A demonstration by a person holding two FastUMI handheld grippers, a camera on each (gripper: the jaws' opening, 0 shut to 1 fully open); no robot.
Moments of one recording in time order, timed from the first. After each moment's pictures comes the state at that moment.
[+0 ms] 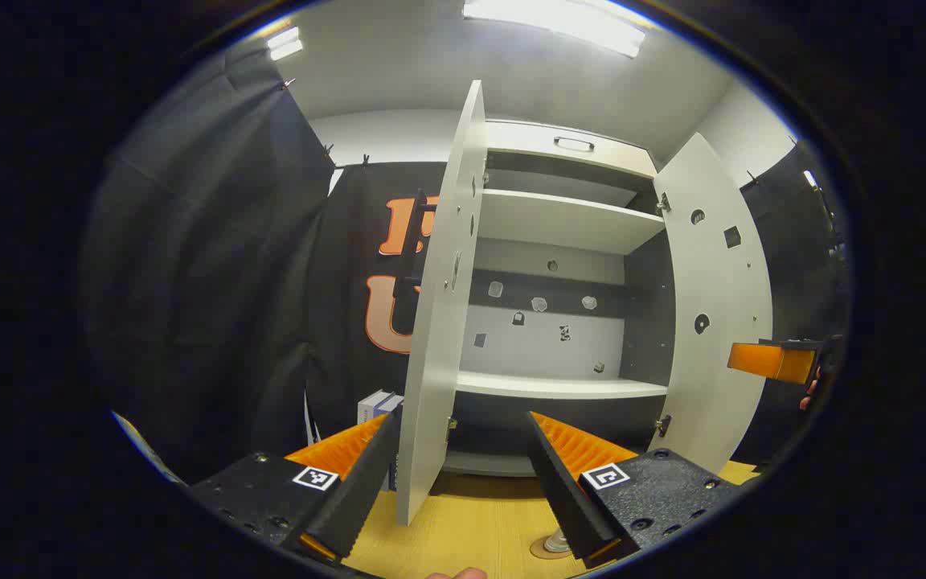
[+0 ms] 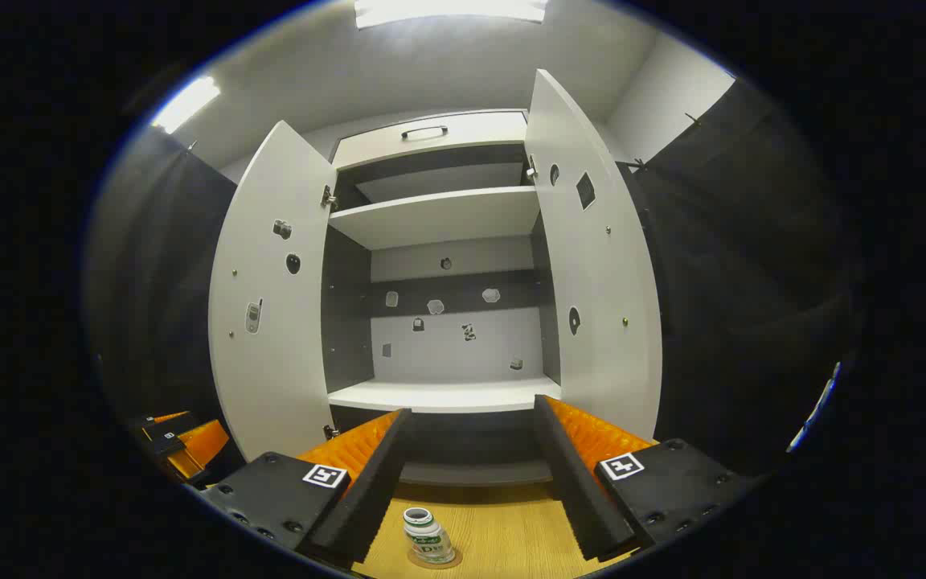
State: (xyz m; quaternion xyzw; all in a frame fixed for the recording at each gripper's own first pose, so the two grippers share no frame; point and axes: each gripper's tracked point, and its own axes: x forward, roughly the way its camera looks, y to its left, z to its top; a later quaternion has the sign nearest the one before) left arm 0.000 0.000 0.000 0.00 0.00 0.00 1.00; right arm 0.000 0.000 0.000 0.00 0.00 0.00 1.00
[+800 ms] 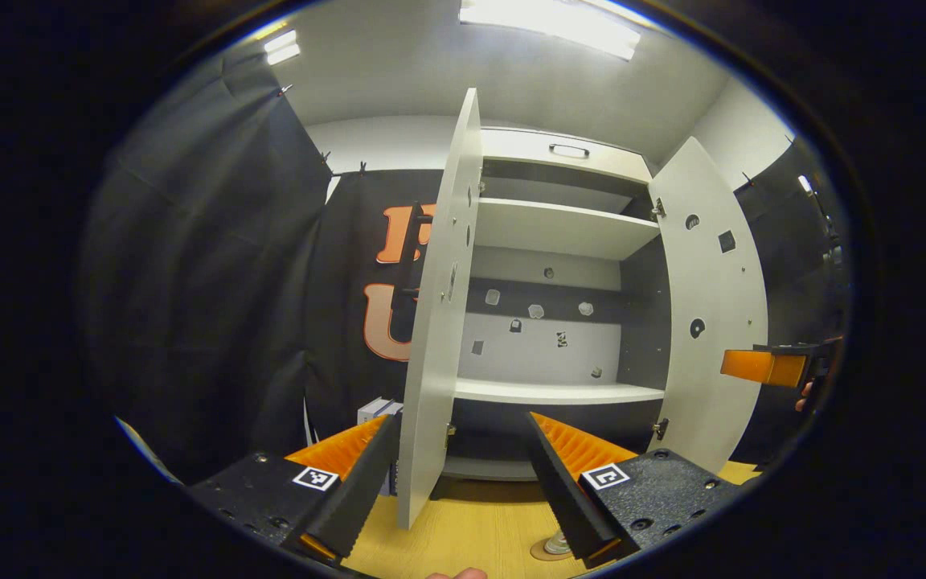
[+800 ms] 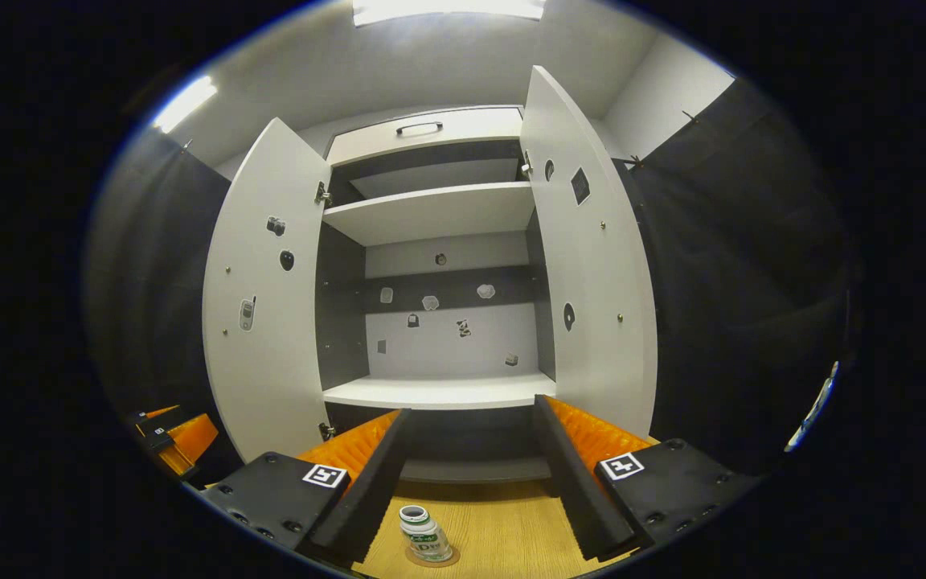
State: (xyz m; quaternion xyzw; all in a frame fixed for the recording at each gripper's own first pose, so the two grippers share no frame) left arm -0.003 0.000 0.007 0.01 -0.01 0.00 1.00; right arm 0.004 -0.002 0.001 0.00 0.00 -0.01 1.00
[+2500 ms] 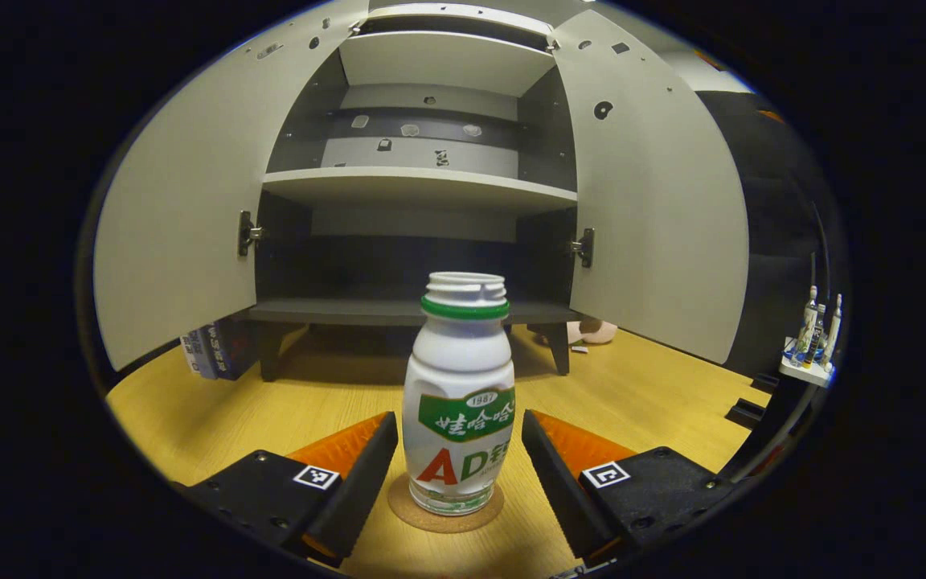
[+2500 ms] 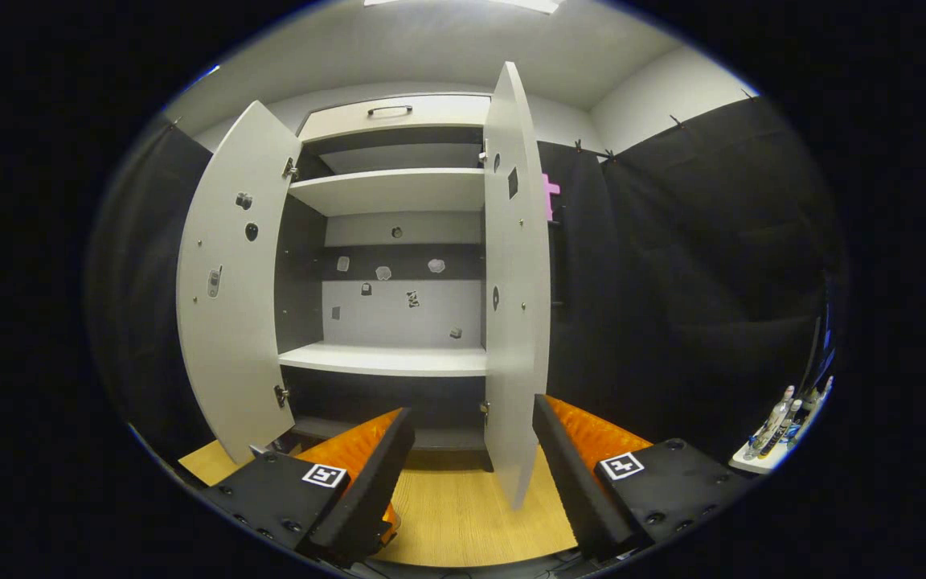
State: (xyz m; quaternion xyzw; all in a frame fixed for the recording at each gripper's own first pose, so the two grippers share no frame) left arm 0.025 -0.186 -0.302 0.02 0.20 -0.14 0.97; right arm -0.052 -0.068 0.001 -0.04 0.06 -0.06 1.00
